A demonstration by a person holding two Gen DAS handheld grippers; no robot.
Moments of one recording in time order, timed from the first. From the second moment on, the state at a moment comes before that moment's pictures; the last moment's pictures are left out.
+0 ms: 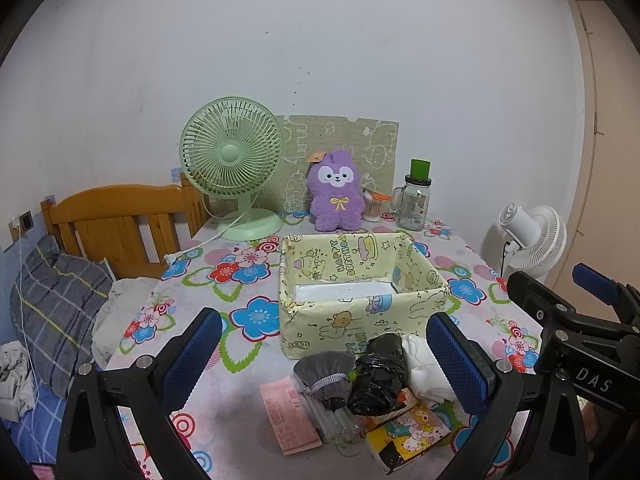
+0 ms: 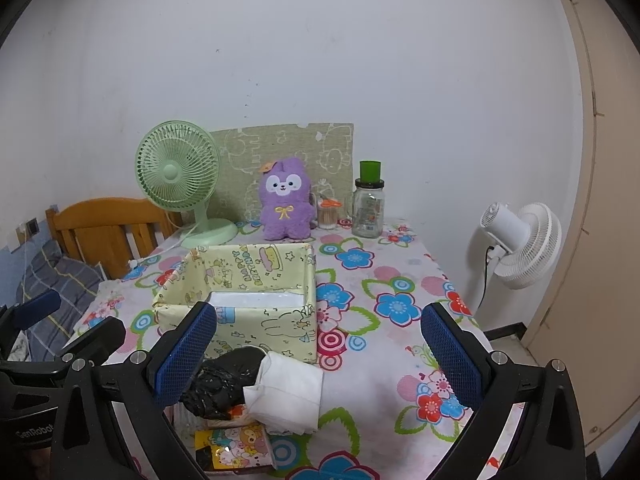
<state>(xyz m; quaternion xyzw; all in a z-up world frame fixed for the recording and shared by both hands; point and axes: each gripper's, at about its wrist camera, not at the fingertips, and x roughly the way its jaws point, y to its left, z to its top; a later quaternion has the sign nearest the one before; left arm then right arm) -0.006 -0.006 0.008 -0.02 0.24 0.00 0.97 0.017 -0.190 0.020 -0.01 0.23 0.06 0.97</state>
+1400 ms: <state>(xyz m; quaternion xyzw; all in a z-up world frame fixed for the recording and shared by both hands) 0.003 0.003 -0.004 -0.03 0.25 0.00 0.97 0.031 -0.184 0.007 0.01 0.26 0.07 0.96</state>
